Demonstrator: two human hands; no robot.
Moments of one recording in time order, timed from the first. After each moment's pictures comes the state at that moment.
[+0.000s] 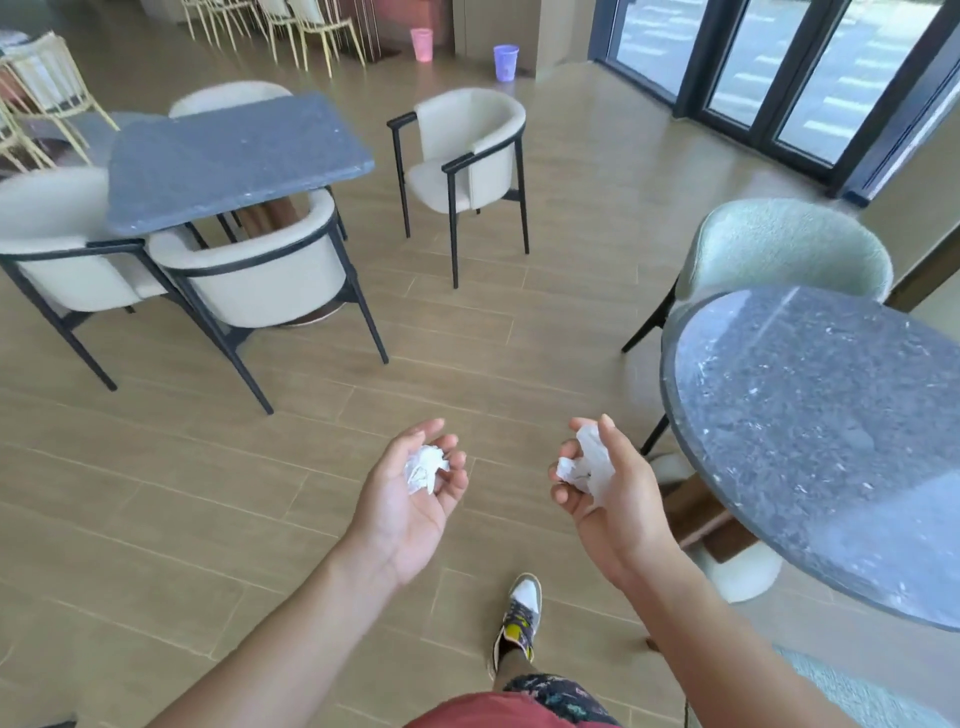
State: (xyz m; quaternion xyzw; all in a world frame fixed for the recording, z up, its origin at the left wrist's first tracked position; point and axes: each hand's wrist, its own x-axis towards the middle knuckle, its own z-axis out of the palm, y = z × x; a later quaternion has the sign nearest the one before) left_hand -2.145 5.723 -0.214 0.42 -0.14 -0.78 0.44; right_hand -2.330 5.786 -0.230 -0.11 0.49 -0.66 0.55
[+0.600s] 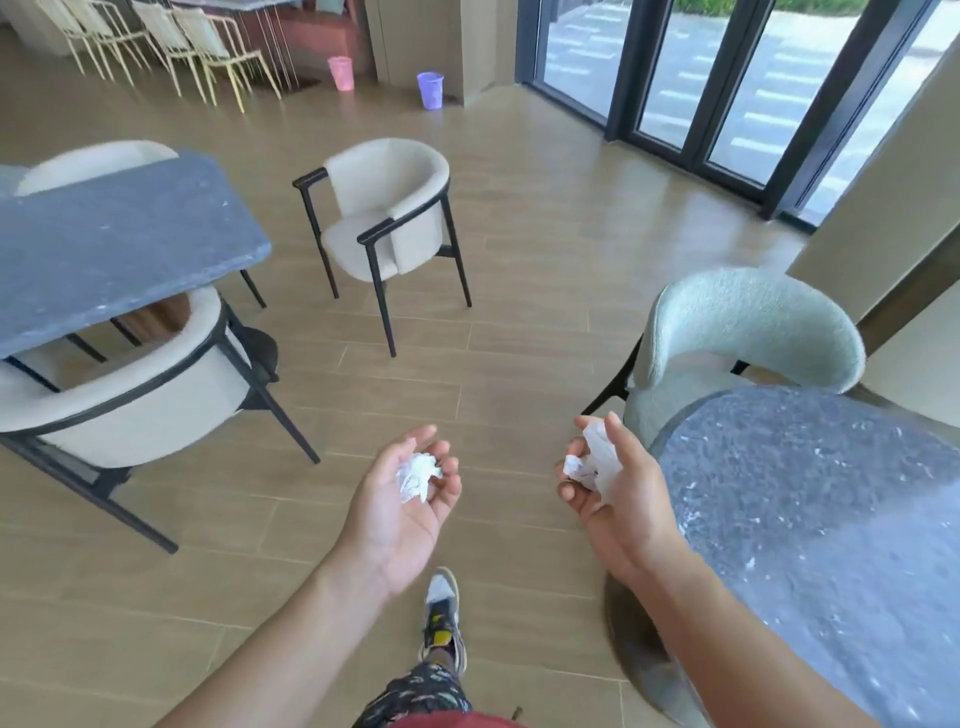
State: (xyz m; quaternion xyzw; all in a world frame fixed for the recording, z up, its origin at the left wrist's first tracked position) left_hand -2.365 5.402 -0.189 0.40 -0.14 -0.82 0.39; right_hand -2.556 5.485 -0.202 -0.08 0.50 -0.70 0.50
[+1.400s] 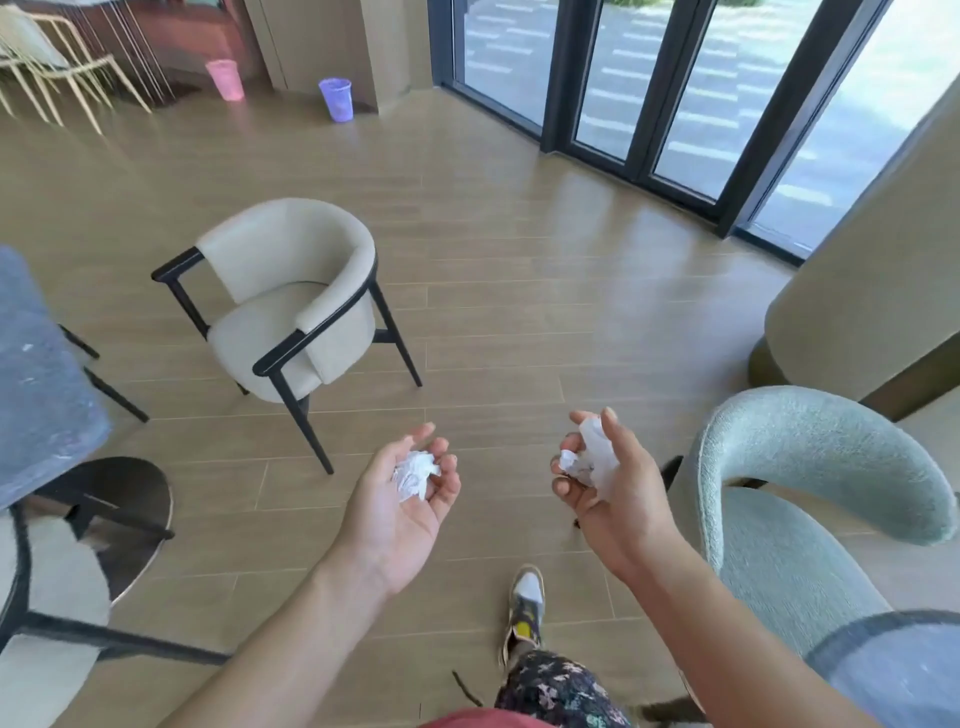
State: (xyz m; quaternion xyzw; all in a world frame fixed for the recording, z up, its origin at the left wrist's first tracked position) left_hand -2.626 4.896 -0.199 0.38 -0.15 -0.86 0.31; right_hand -2.801 5.008 -0.210 -0.03 0.50 -0.74 0.45
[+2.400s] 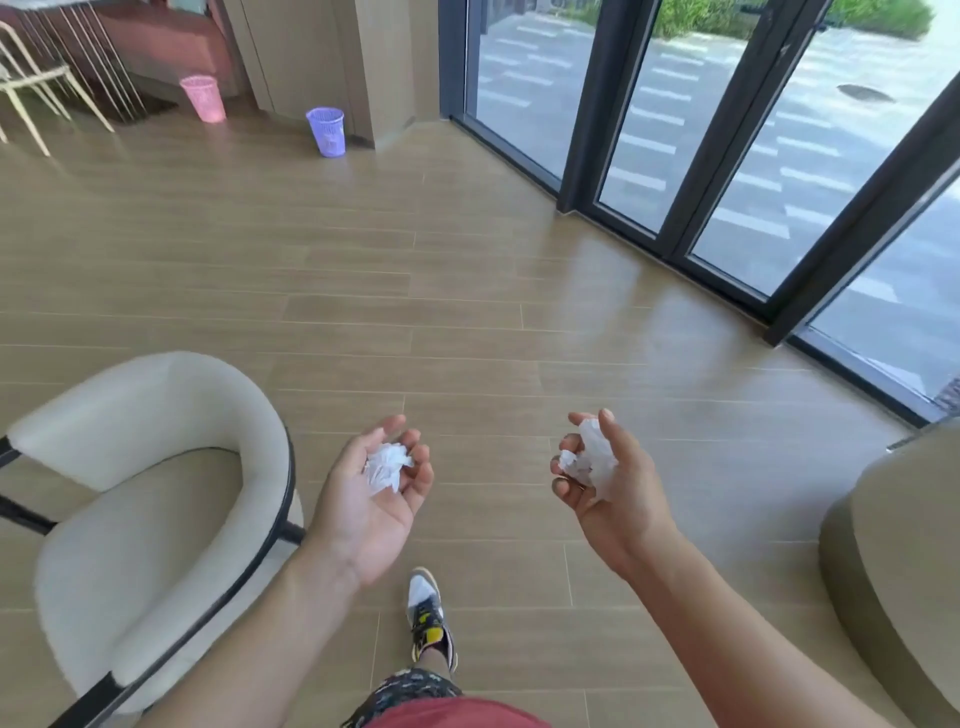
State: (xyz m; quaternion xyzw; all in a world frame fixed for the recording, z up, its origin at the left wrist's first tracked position) left_hand -3.066 4.311 -0.220 0.36 -0.14 -0.85 0.35; right_hand -3.265 4.430 -0.221 -0.05 0.52 -0.71 0.47
